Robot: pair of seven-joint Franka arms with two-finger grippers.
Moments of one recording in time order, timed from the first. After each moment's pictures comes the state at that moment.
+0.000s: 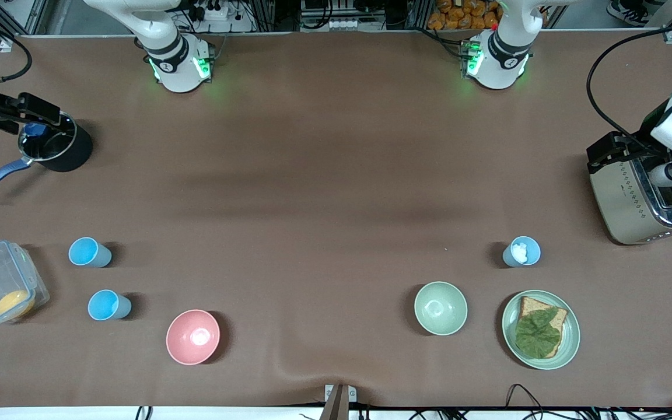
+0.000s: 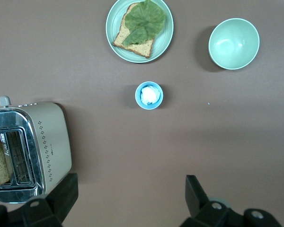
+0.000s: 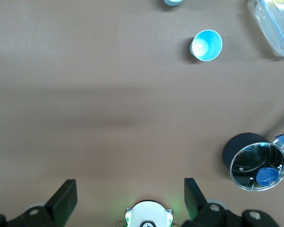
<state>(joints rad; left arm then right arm) -0.01 0.07 -0.10 -1.49 0.06 1.57 -0.12 -0.01 -0.03 -0.02 -1.55 0.06 1.36 -0.03</state>
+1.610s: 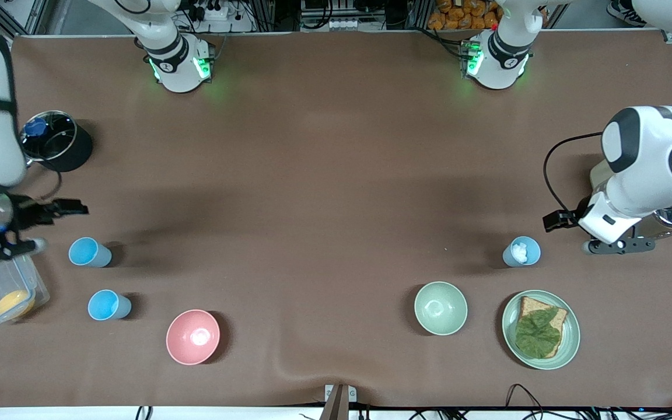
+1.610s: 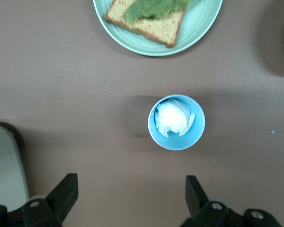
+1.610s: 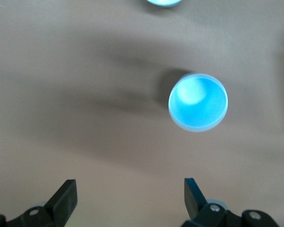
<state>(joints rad) 0.08 0.25 -0.09 -1.94 0.06 2.18 -0.08 -0.16 0.46 -0.03 -1.59 0.05 1.77 -0.49</state>
